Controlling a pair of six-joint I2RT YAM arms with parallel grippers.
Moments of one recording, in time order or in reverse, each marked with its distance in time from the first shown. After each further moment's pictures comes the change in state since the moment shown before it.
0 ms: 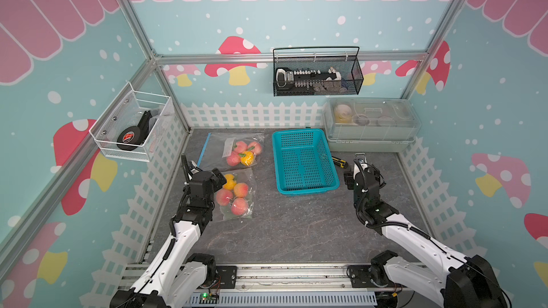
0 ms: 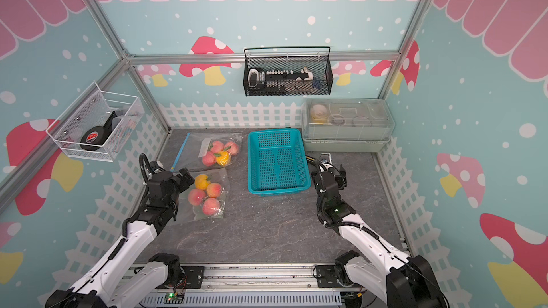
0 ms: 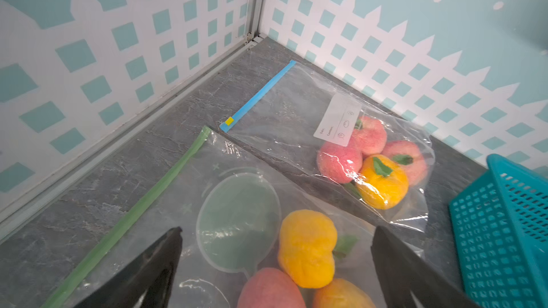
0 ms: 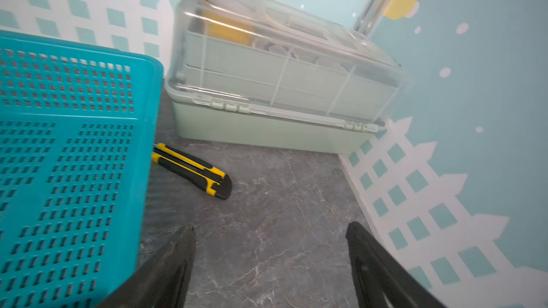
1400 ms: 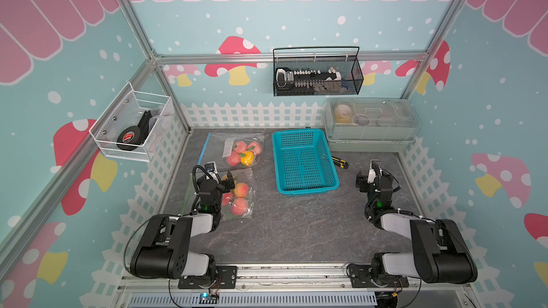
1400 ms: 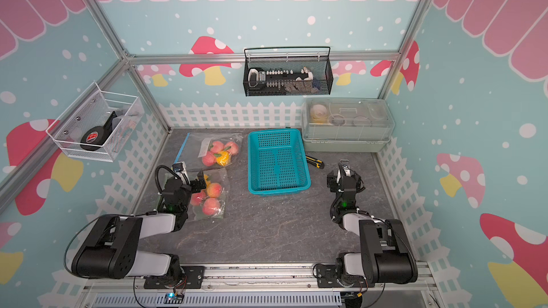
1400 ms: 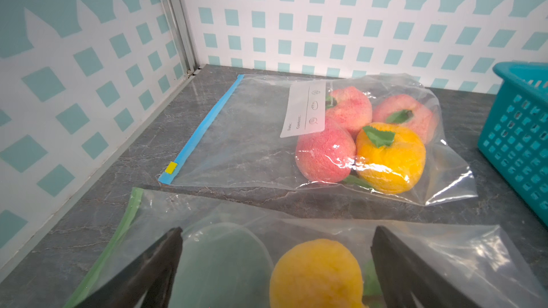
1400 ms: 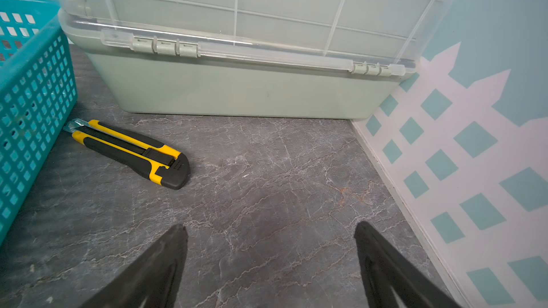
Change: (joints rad) left arm 0.043 0.533 -0.232 0.952 0.249 0.419; right arm -0.406 0.323 -0.164 0.510 -0.461 0.014
